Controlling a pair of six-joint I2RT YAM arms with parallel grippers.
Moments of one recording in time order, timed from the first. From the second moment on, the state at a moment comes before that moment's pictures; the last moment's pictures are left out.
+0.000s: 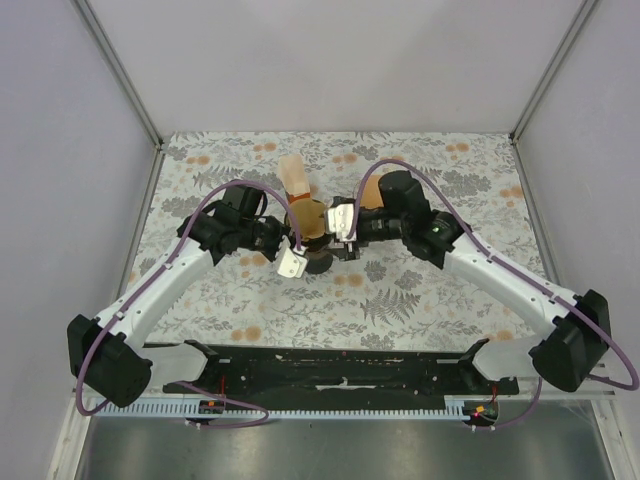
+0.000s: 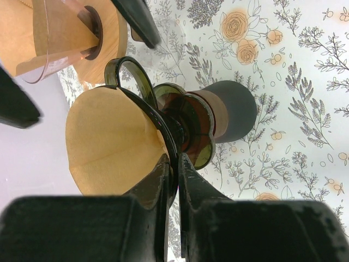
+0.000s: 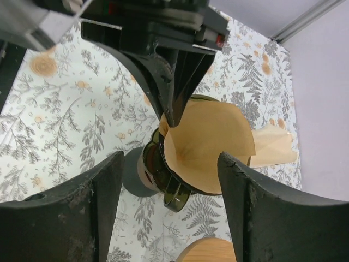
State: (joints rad) left arm -0.50 1.24 1.11 -0.75 0.61 1.60; right arm 0.73 1.36 1.17 -0.27 -0.66 -0.88
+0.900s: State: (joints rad) left arm -0.50 1.24 1.11 -0.77 0.63 1.60; right arm 0.67 1.82 1.71 -0.61 -0.32 -0.08
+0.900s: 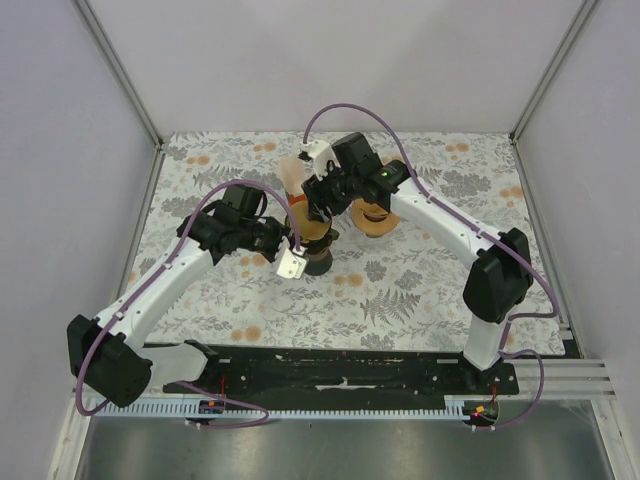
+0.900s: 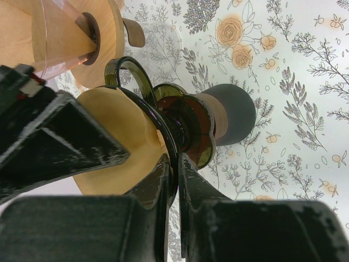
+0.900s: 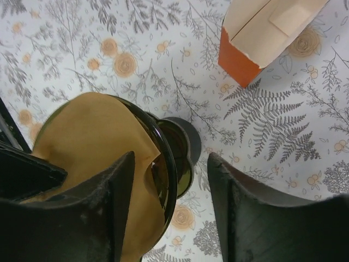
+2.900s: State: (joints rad) left arm -0.50 1.07 1.15 -0.61 0.54 1.22; right arm 0.65 1.69 1.82 -0.66 -0.28 -0.19
